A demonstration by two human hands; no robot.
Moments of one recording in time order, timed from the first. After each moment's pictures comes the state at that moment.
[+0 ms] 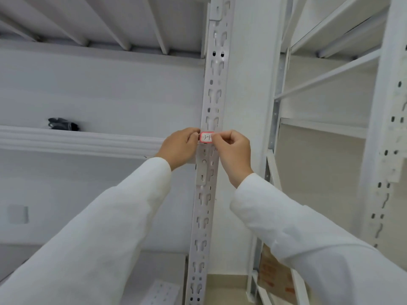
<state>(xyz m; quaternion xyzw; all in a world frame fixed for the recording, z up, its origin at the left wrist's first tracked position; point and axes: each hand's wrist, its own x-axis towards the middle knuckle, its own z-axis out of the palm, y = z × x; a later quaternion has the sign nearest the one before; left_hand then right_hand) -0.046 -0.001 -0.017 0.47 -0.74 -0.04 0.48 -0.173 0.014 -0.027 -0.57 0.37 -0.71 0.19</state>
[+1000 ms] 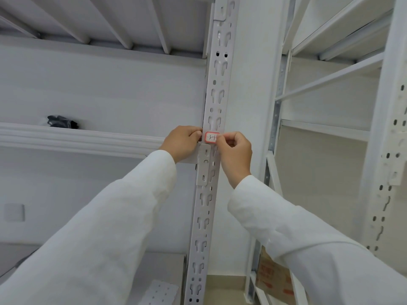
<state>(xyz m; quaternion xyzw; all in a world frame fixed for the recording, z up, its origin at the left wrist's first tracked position) -0.043 -0.012 -0.009 0.45 -0.74 -0.08 0.49 -0.172 -0.004 -0.034 -0.56 0.38 -0.73 0.14</state>
